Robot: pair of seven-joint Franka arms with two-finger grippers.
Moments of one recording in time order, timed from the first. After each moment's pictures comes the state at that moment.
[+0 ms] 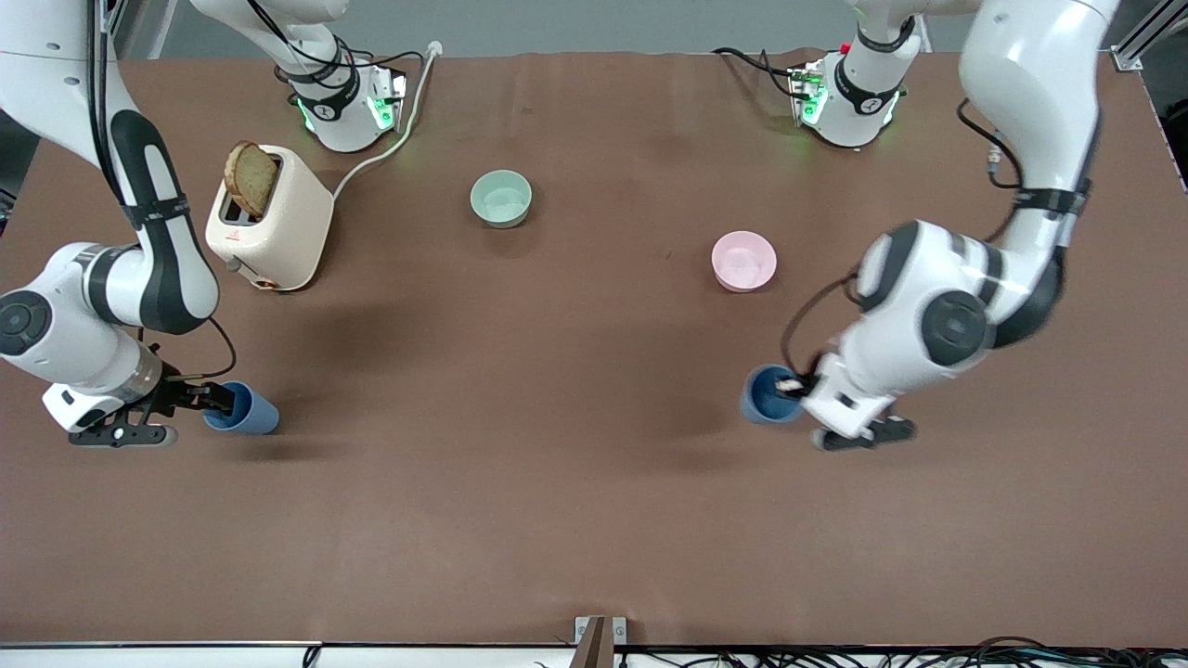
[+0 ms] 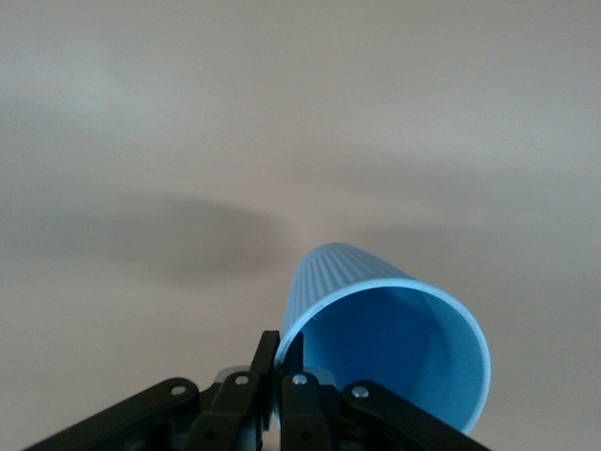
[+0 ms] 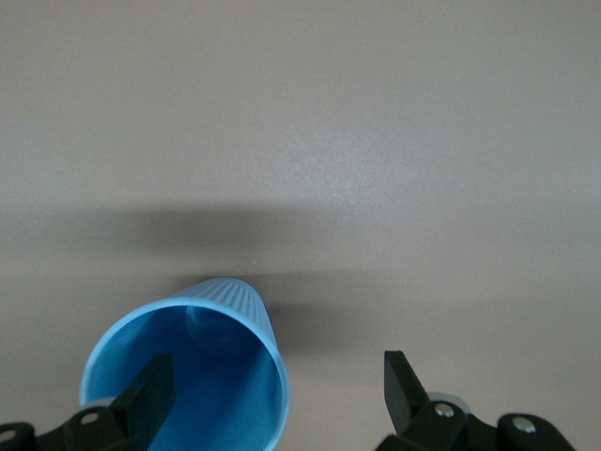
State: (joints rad) left arm -0.10 0.52 -0.39 -1.55 0.04 2.02 -0.62; right arm -0.05 0.48 -0.12 -1.86 -0.02 2.41 -0.17
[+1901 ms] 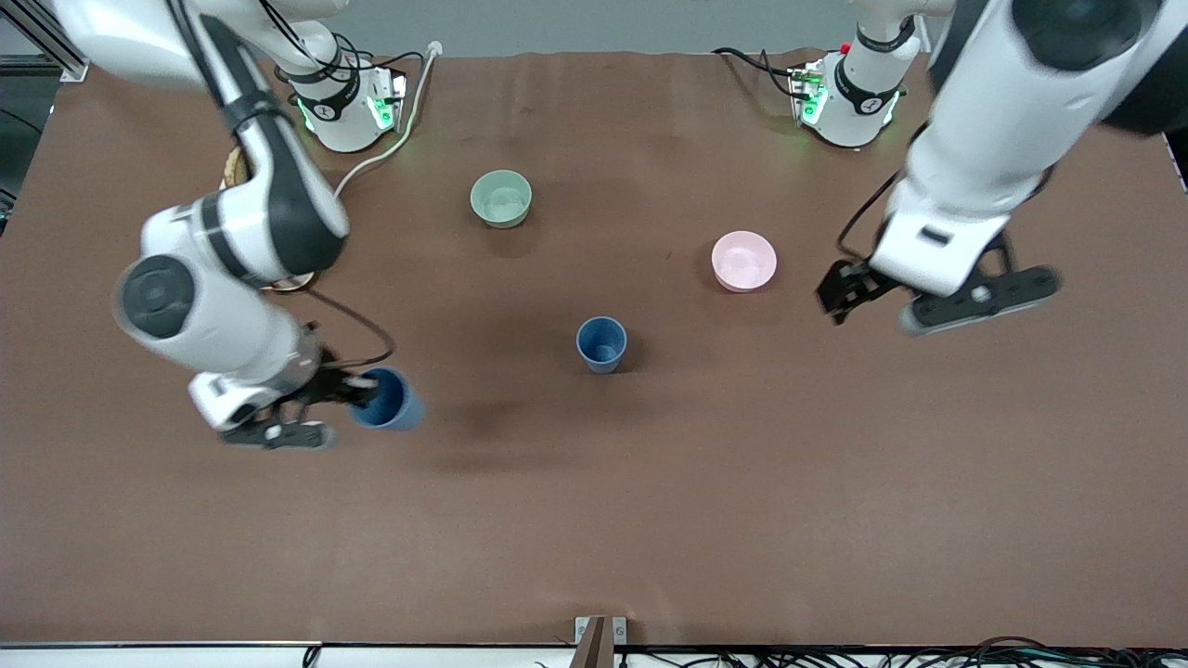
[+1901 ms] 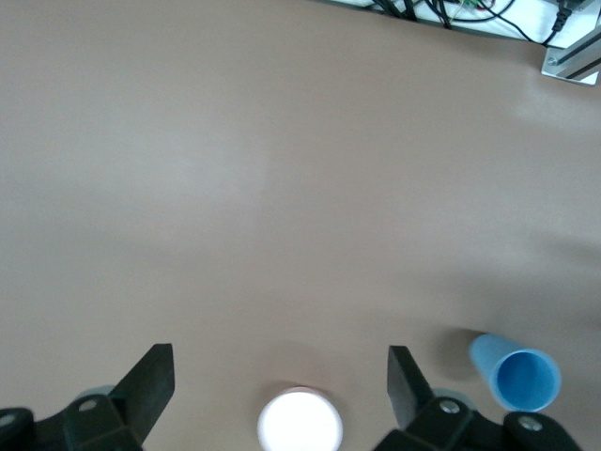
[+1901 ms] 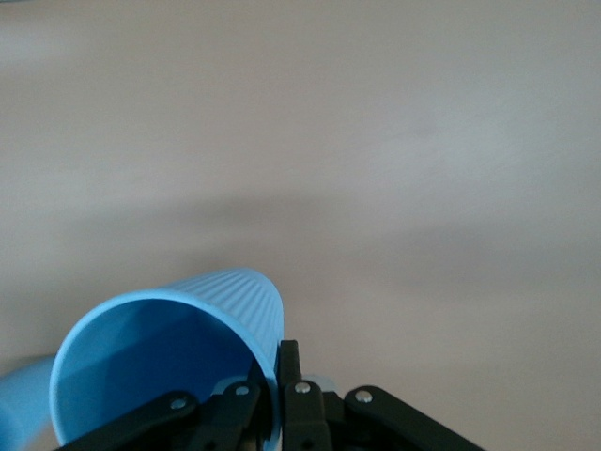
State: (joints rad) left arm -0.07 0.21 -0.36 -1.34 0.20 1.61 -0.61; right arm 0.12 0.45 0.26 -1.48 -0.02 1.97 0.45
